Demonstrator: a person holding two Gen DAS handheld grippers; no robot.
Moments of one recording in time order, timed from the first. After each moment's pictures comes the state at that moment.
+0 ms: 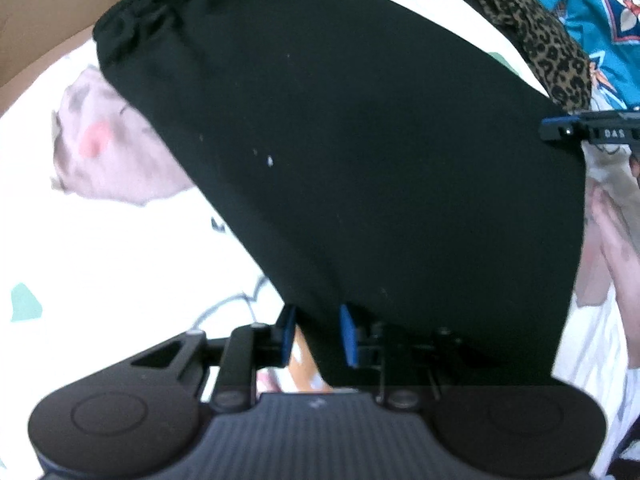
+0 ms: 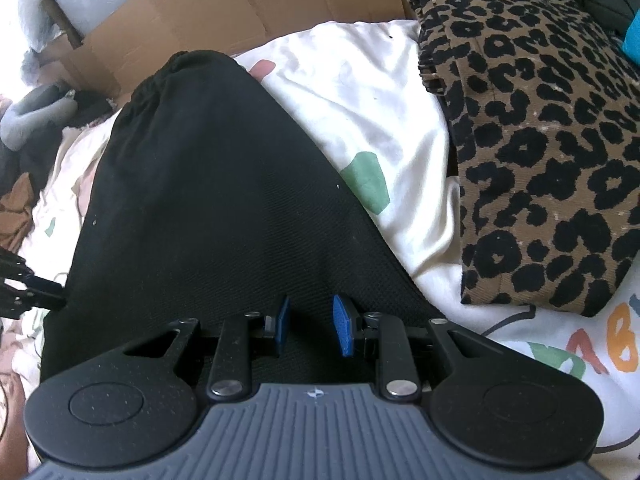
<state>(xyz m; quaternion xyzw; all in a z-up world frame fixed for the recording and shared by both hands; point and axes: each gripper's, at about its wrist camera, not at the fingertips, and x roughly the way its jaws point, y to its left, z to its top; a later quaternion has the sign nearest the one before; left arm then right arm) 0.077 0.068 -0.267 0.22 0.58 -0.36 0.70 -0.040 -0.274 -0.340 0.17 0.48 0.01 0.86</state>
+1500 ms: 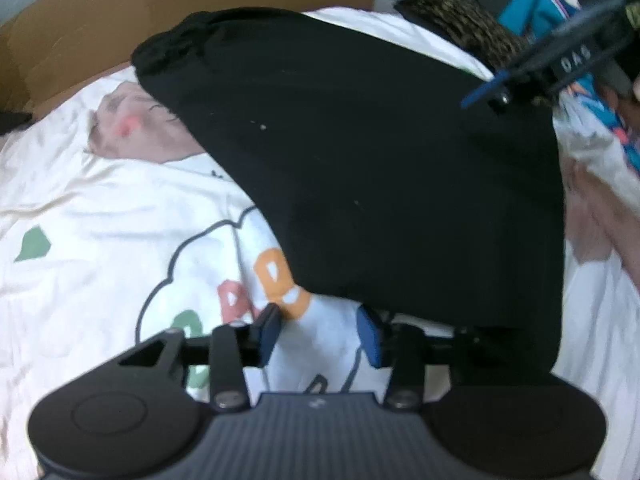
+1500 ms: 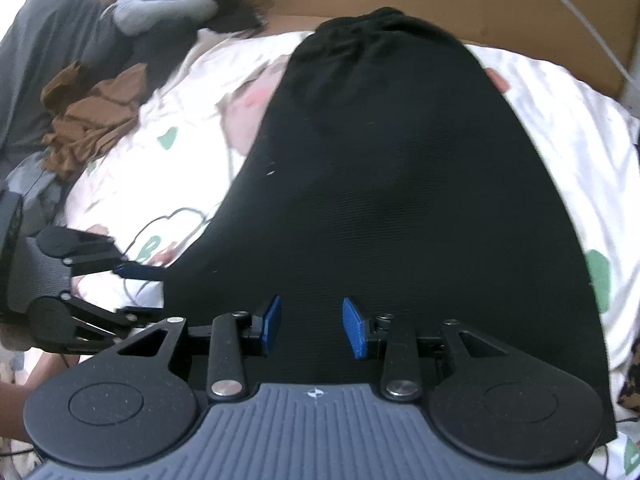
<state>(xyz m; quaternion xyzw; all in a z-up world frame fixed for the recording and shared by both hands) 0.004 0.108 -0.284 0.19 0.47 -0.35 0.79 0.018 -0.121 -0.281 0.06 0.53 0.19 0.83</state>
